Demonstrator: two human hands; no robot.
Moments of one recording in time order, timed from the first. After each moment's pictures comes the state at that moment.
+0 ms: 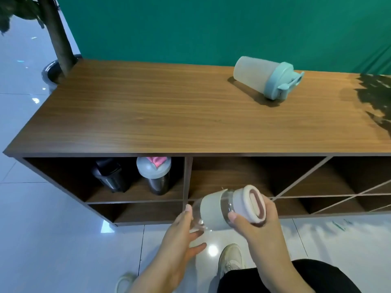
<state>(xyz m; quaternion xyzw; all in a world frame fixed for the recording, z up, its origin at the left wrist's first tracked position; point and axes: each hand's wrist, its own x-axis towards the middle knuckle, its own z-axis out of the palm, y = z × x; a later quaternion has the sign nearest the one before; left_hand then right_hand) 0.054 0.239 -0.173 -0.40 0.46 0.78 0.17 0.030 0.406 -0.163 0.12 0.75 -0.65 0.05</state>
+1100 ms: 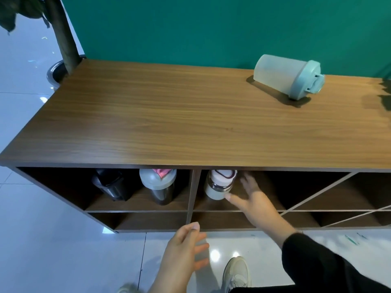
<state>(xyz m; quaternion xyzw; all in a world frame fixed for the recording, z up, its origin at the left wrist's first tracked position) 0.040 0.230 -0.179 -0.42 0.51 0.73 0.16 -0.086 0.402 -0.201 0.02 0.88 -0.42 0.20</state>
